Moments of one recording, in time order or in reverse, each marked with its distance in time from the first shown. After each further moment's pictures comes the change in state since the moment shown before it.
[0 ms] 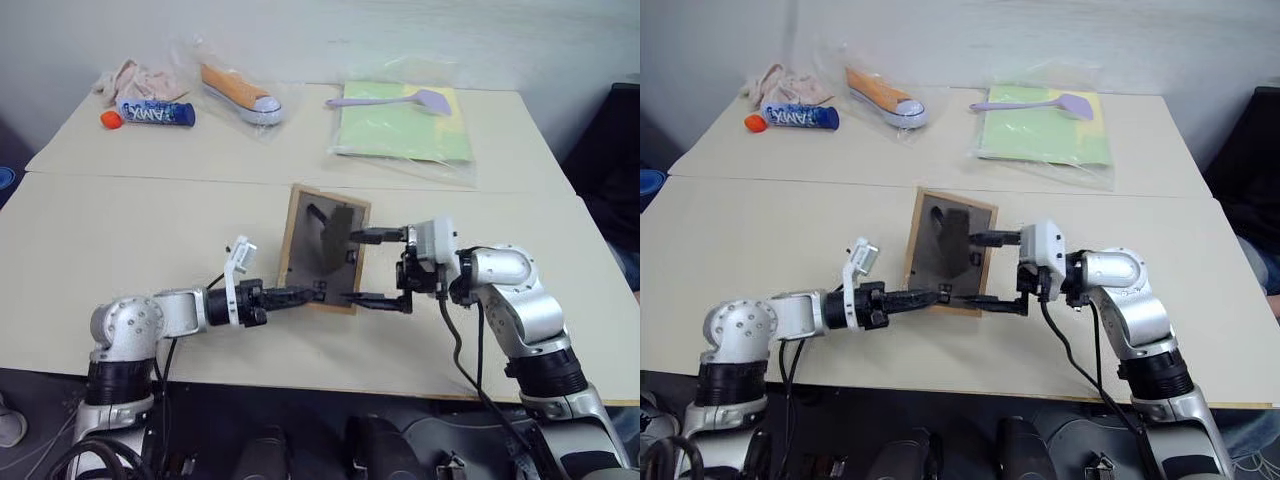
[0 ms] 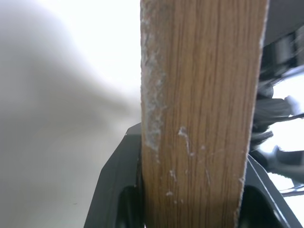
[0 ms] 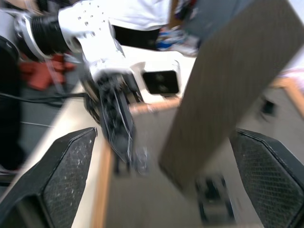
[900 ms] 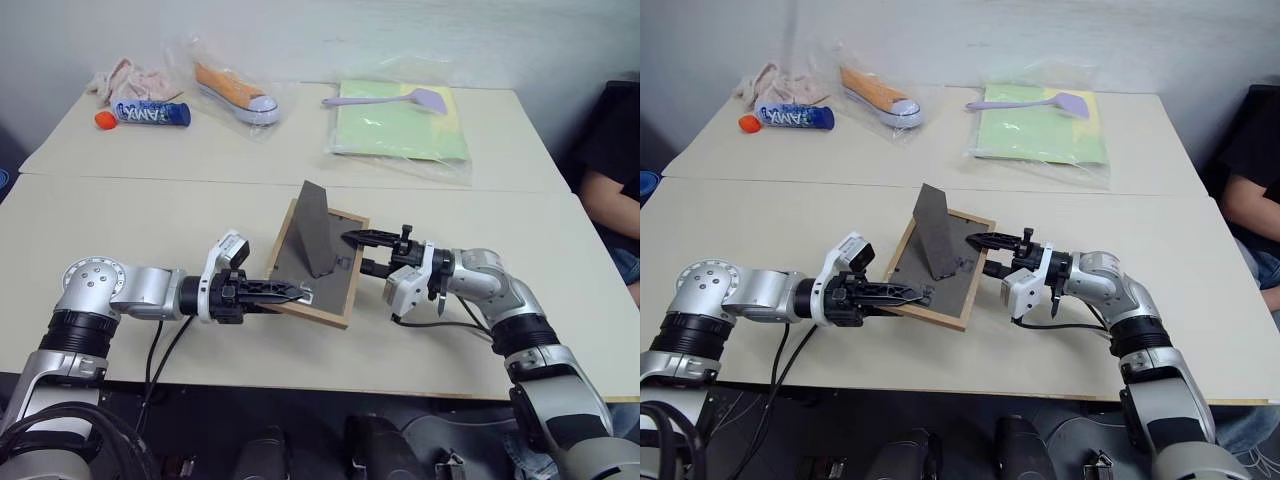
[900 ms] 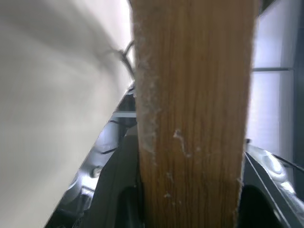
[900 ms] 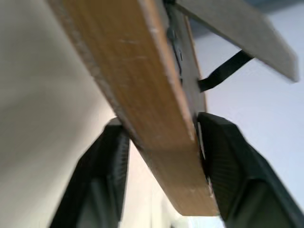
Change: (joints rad) left arm -0.132 0.333 -0.397 0.378 -0.782 0.049 0.245; right arm -0.224 0.025 0.071 0.683 -0.910 -1.171 -0.703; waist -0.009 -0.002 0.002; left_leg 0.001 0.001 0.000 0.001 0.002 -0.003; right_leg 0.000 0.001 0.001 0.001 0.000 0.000
